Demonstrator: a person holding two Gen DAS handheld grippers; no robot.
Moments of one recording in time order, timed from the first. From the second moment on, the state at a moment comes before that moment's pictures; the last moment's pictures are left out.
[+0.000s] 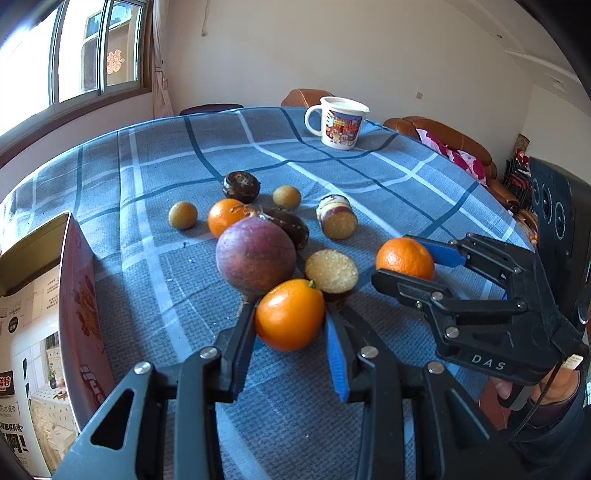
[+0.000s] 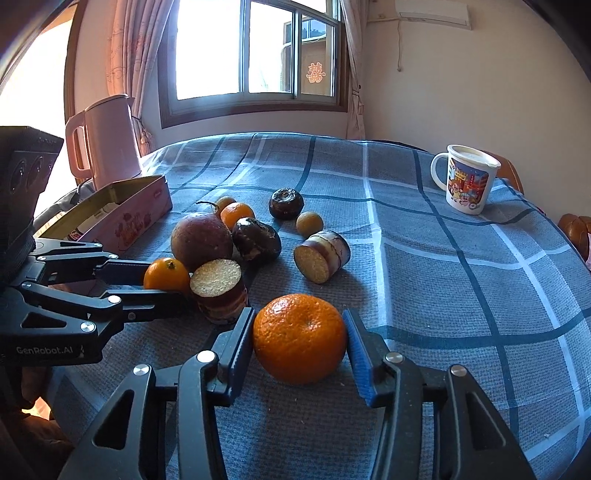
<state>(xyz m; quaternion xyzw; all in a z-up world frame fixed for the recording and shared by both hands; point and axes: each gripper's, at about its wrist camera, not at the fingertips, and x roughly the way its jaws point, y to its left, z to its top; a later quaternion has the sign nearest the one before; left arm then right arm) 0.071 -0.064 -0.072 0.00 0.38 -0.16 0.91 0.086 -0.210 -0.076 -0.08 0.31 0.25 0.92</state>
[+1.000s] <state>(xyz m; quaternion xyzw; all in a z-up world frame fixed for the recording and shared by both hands) 0.045 -0.060 -0.054 0.01 0.28 -0.13 0.95 0.063 -0.217 -0.068 -0.07 0.22 0.26 0.94</state>
